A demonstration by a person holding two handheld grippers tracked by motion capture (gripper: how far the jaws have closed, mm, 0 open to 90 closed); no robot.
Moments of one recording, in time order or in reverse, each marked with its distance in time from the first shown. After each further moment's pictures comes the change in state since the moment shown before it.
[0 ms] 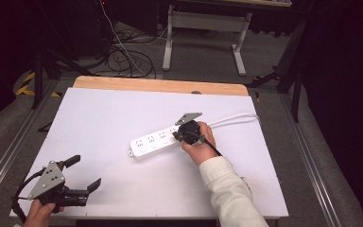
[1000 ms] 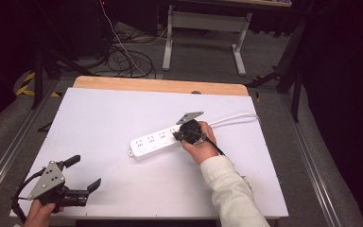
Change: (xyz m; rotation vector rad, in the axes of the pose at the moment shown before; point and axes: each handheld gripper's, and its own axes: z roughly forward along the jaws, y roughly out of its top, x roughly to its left) left arm 0.000 0.000 0.000 0.004 0.001 0.002; right arm -0.005 -0.002 0.001 0.012 0.035 0.019
